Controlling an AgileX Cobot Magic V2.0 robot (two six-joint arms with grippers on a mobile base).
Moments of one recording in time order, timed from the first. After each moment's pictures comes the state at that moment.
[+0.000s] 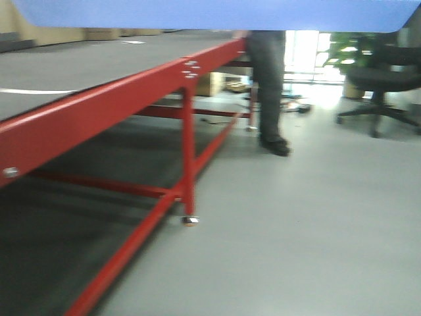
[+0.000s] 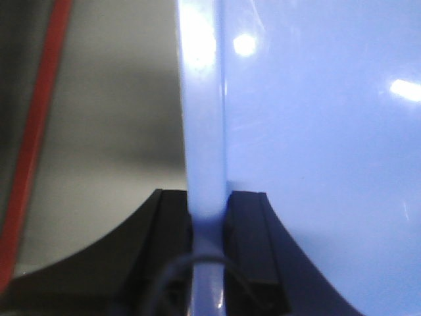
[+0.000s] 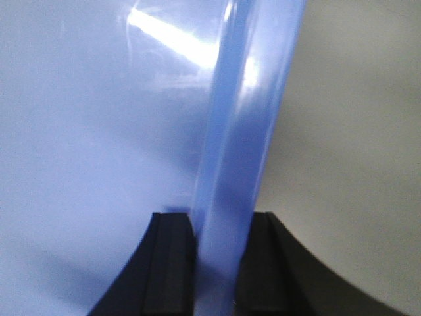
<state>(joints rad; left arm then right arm) -0.40 1.55 -1.73 -0.07 1.25 -0.21 0.29 1.44 -1.50 0.07 1.09 0.19</state>
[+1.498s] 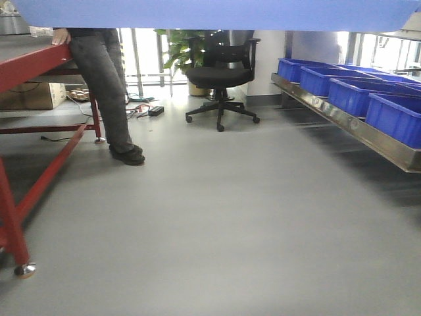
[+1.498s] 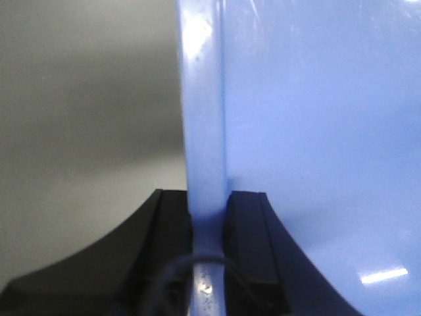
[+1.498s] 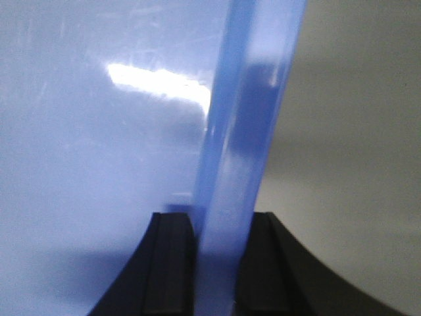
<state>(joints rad) -0.40 1.55 -1.73 -0.08 1.25 -0.21 0.29 1.44 -1.50 0.07 1.09 0.19</state>
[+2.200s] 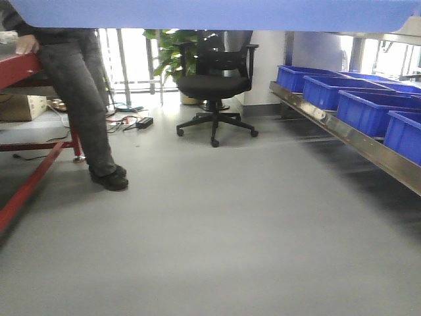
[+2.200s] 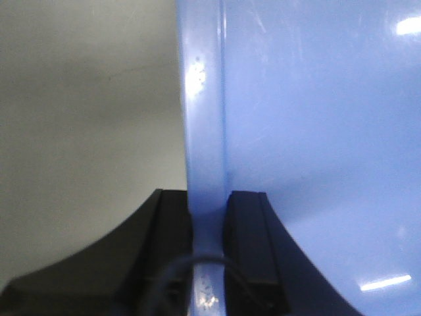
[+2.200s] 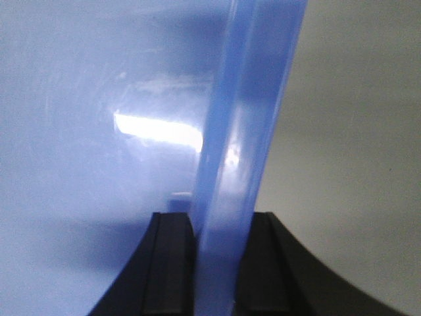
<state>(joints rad) -0.40 1.55 -1.73 -0.08 1.25 -0.21 0.29 1.44 -1.50 0.07 1.09 0.19</state>
